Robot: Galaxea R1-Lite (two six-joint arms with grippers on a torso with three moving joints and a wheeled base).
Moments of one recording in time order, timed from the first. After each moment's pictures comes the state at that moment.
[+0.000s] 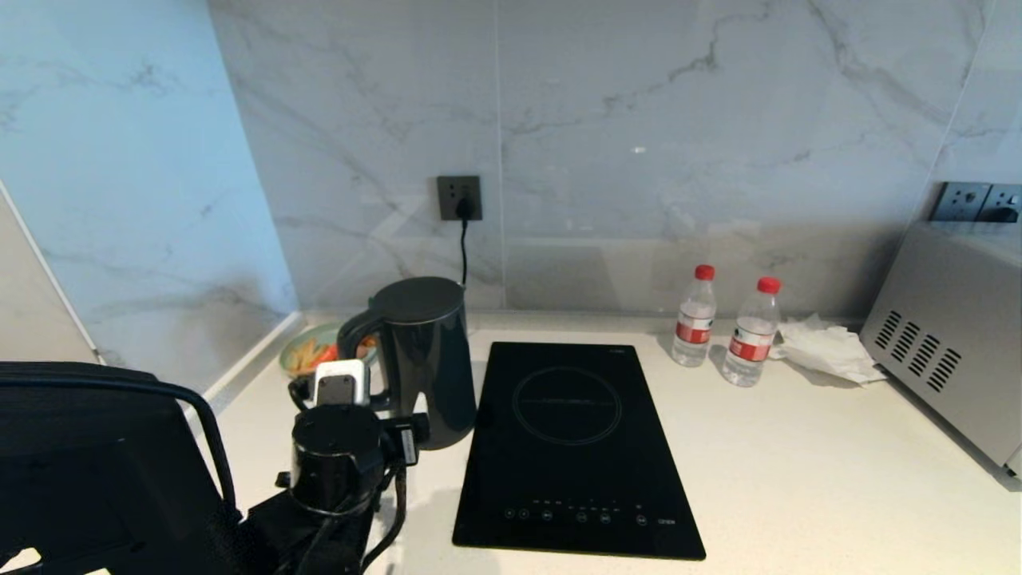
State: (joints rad) left arm -0.66 2.01 -0.40 -1.34 0.76 -0.21; right arm 0.00 0.00 0.00 -0.01 0.00 0.00
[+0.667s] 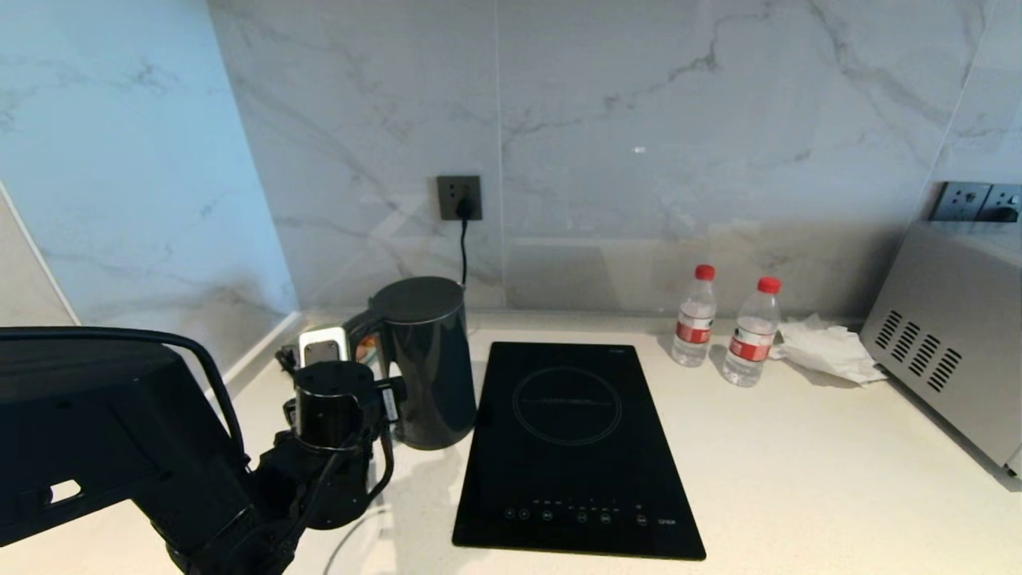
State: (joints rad) left arm -0.53 2.05 -0.53 -1.27 0.80 -0.21; right arm 0.00 0.00 0.00 -0.01 0.00 0.00
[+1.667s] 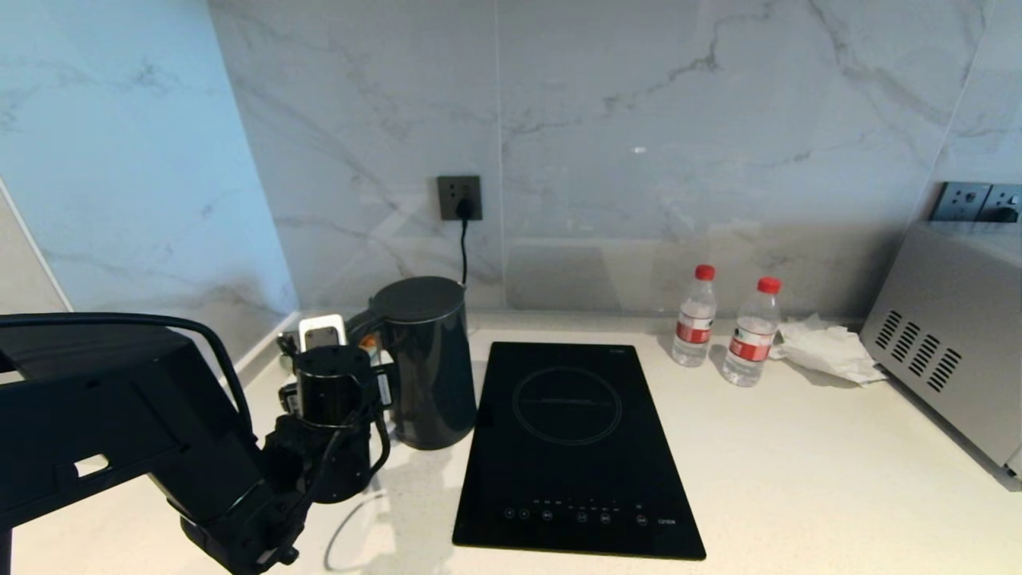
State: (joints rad) left arm -0.47 2.08 -0.60 -1.26 0.81 -0.15; right arm 0.00 0.00 0.00 -0.01 0.00 0.00
